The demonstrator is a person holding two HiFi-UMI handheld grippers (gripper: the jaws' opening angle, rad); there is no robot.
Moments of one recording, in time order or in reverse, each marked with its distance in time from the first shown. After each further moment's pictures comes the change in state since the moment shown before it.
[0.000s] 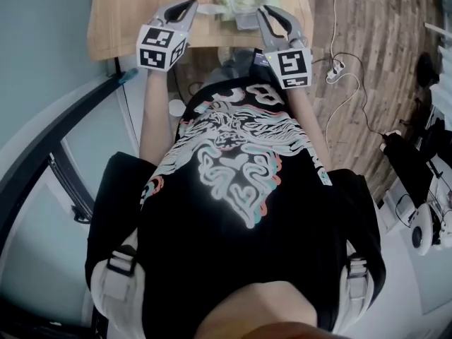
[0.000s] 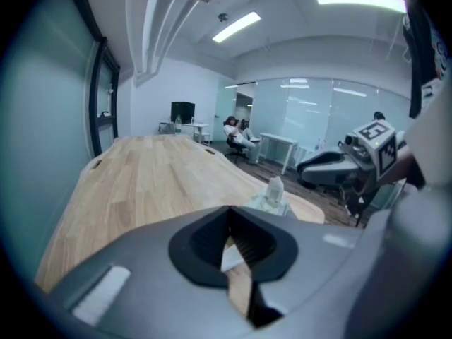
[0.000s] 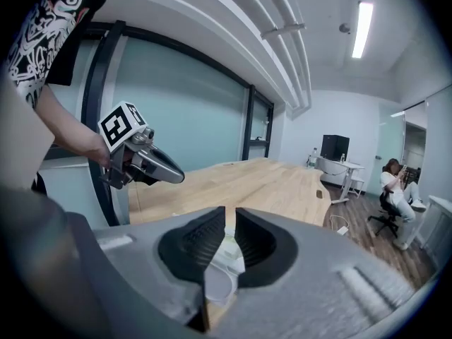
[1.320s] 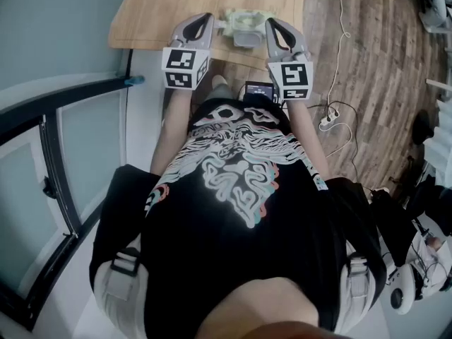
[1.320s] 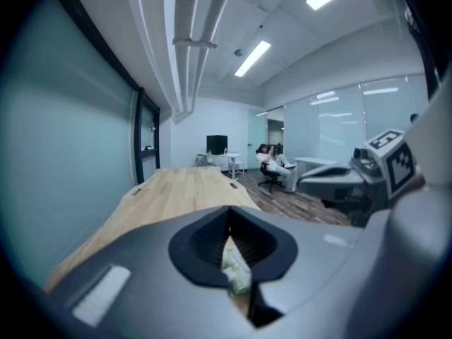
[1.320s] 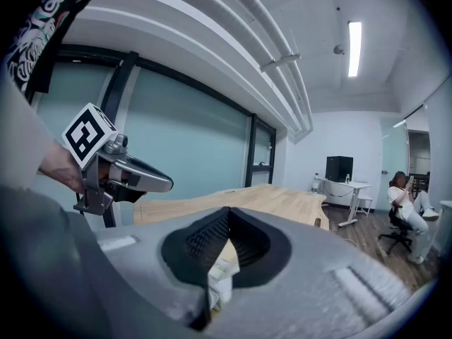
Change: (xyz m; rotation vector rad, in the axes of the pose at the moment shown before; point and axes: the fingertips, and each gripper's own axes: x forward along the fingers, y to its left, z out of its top) left arm -0.052 -0.072 0.069 -0.053 -0.261 0.360; right arm -0.055 -0.029 0.055 -0.025 -0.210 0.039
